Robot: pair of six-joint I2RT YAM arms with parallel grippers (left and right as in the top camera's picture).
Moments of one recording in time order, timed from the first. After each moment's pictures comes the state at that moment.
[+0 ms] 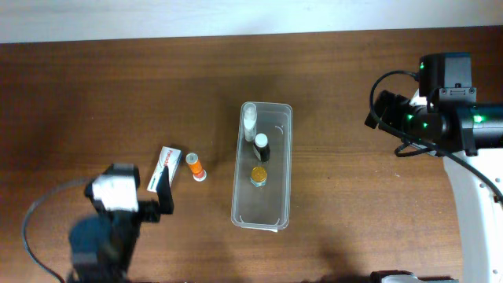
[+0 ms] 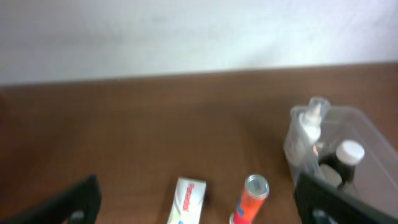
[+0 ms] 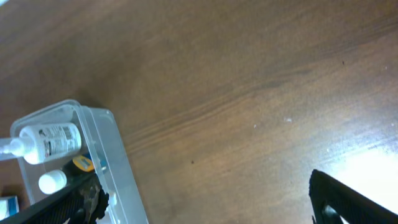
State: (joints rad) left arm -0.02 0.49 0.65 -0.48 0.05 0.02; right arm -0.02 1.40 1.60 -1.29 0.03 0.46
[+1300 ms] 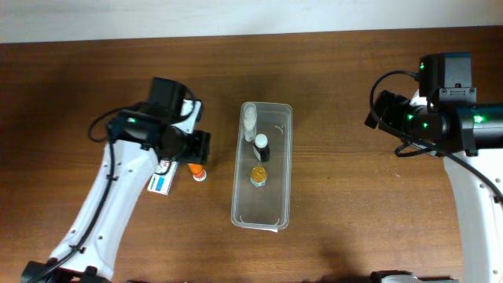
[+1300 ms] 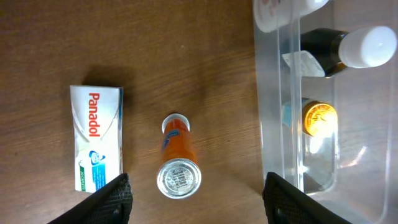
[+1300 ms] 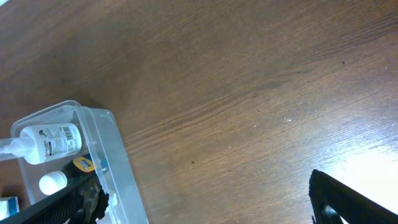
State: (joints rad) left arm -0.27 1.53 1.36 -1.08 0.08 -0.08; right arm -0.02 1.40 1.60 -1.29 0.03 0.46
